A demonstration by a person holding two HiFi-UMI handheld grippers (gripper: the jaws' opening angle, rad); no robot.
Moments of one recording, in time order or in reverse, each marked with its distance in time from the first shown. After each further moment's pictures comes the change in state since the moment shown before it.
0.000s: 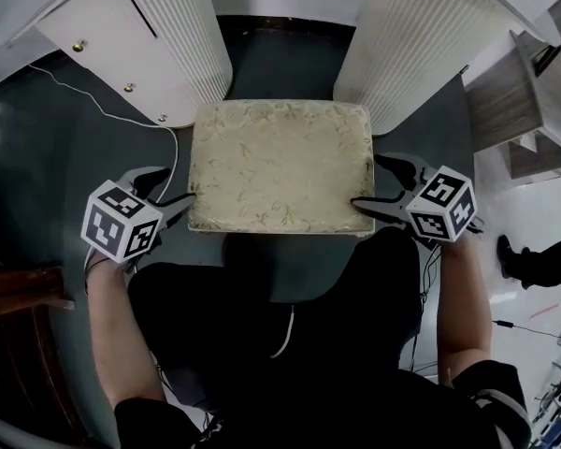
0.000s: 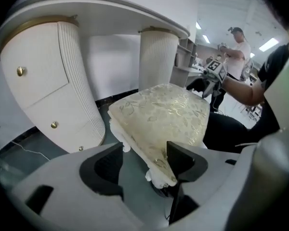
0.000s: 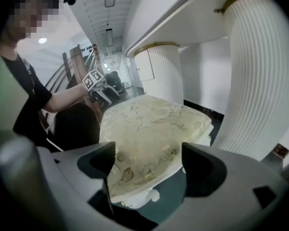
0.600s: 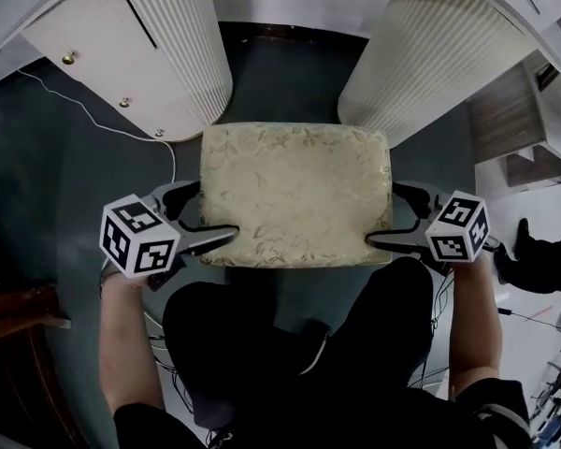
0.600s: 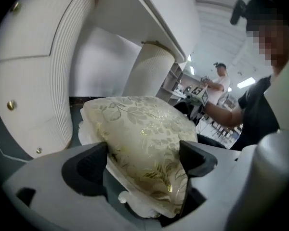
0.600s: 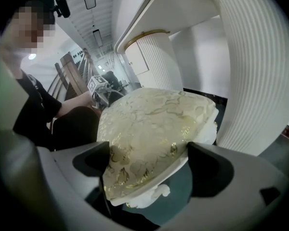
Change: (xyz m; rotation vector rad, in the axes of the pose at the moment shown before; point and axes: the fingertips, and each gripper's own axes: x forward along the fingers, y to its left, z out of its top) left arm 0.049 -0.017 0.022 -0.121 -0.189 -0.349; right arm 0.020 -0.004 -0.012 0.141 0.065 0.067
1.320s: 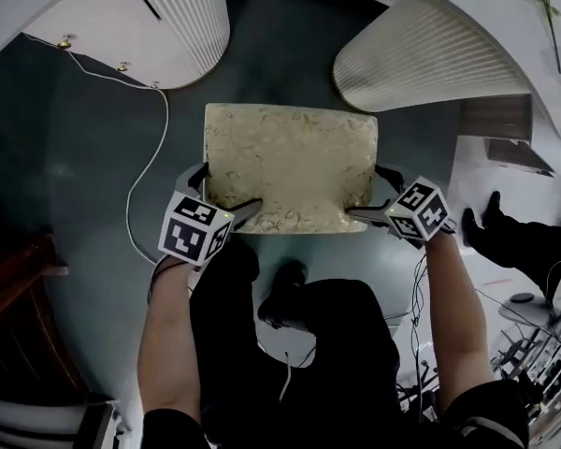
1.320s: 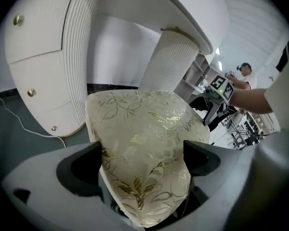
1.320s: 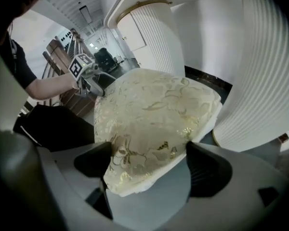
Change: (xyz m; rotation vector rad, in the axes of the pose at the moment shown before) left arm 0.032 0.006 0.031 -0.196 0.142 0.203; right arm 0.001 -0.035 0.017 0.026 0.335 -0.012
